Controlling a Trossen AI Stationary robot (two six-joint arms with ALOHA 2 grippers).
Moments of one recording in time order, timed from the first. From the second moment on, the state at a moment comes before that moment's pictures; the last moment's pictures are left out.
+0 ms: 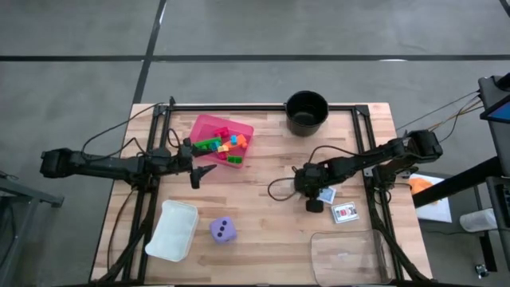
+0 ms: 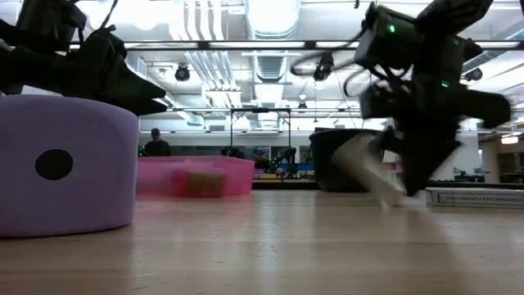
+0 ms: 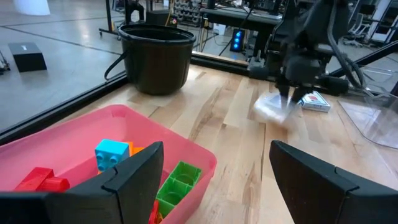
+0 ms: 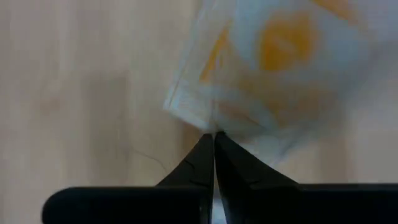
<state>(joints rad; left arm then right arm) 0.08 0.66 0.09 0.38 -0.19 -0.15 0.11 1.53 0.72 -0.46 -0.06 0.18</state>
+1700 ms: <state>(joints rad) 0.08 0.66 0.09 0.35 -0.19 -0.15 0.13 1.57 0.75 -0.39 -0.02 0.16</state>
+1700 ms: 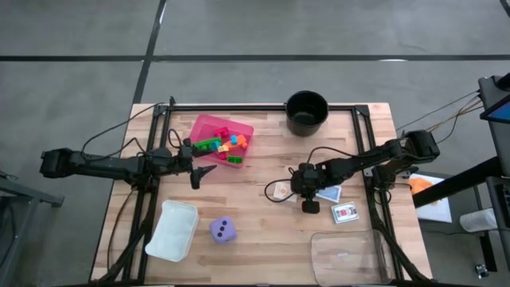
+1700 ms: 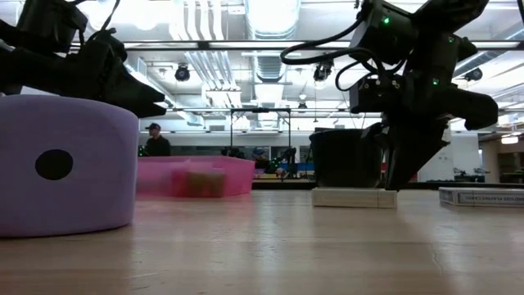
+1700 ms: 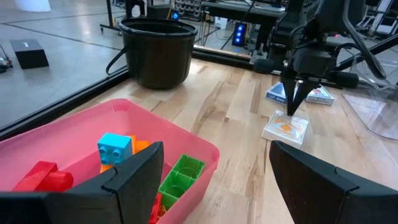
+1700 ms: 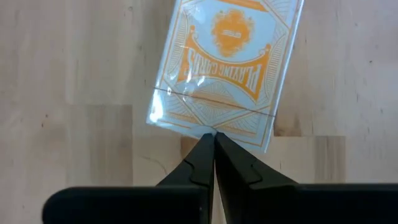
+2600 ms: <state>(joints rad) 0.08 0.66 0.09 0.34 -0.19 -0.15 0.13 1.57 0.75 -0.42 0.03 0.16</state>
